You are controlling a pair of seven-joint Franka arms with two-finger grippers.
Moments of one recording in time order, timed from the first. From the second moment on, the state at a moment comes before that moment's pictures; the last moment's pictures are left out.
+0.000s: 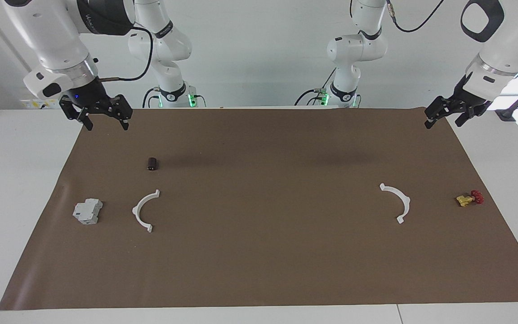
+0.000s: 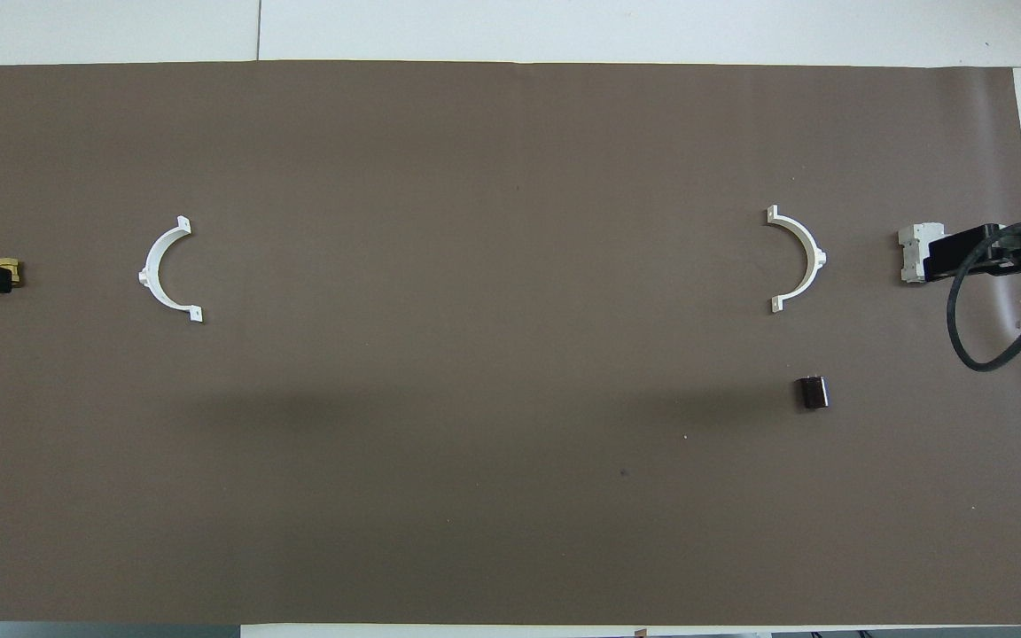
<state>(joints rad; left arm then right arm) 0.03 -0.03 0.03 -1.64 -0.02 1.59 0.07 -0.05 -0.02 0.02 -1.63 -0.02 1.60 -0.02</state>
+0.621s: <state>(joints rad) 0.03 -0.04 0.03 -1.70 -0.02 1.67 0.07 -0.05 -0.02 0.02 -1.64 -0.02 1.61 -0.02</state>
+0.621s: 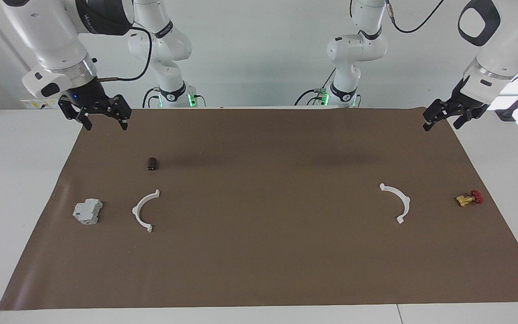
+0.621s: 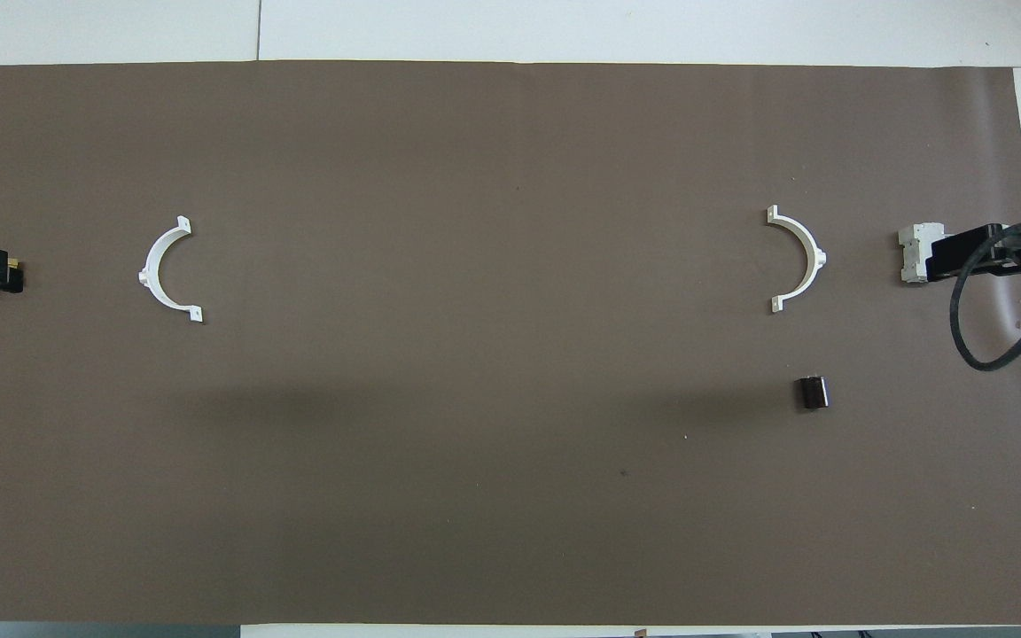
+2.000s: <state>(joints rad) 0.04 0.19 0.03 -2.07 -0.02 2.37 0.07 -0.10 0.37 0.03 -1.90 0.02 2.35 -0.21</state>
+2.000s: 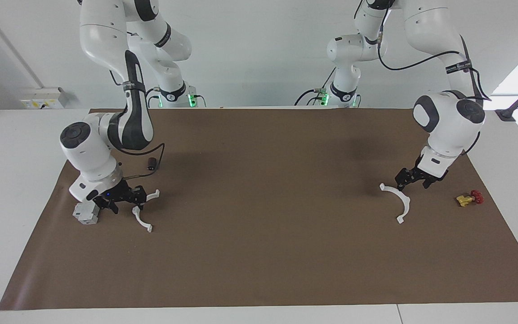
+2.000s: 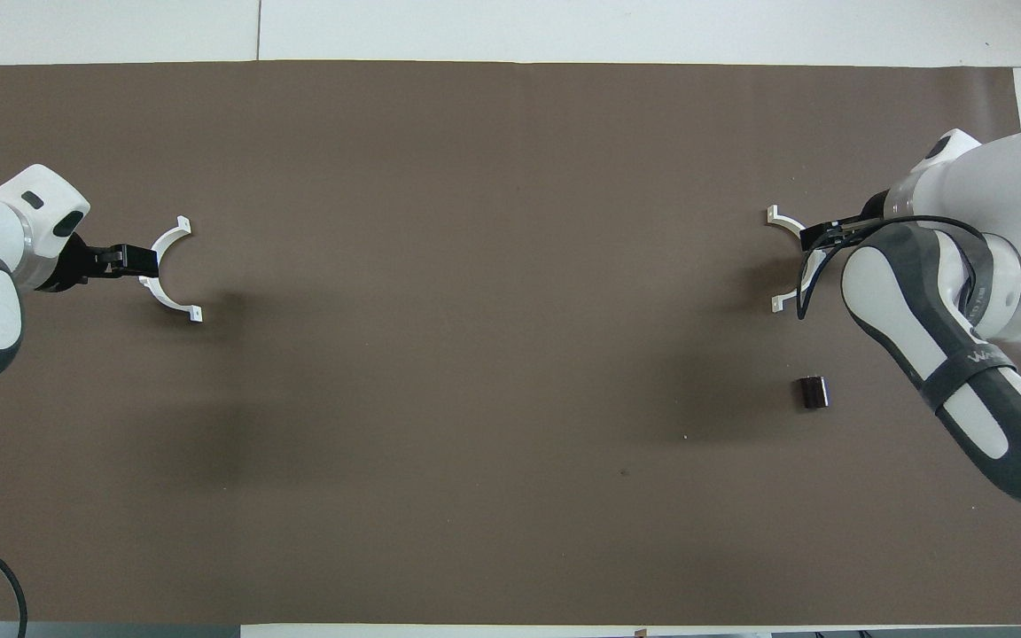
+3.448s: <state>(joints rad) 0.04 0.25 0.03 -2.08 -0.02 2.52 0.02 -0.09 0.40 0.03 -1.92 0.03 2.38 -0.20</state>
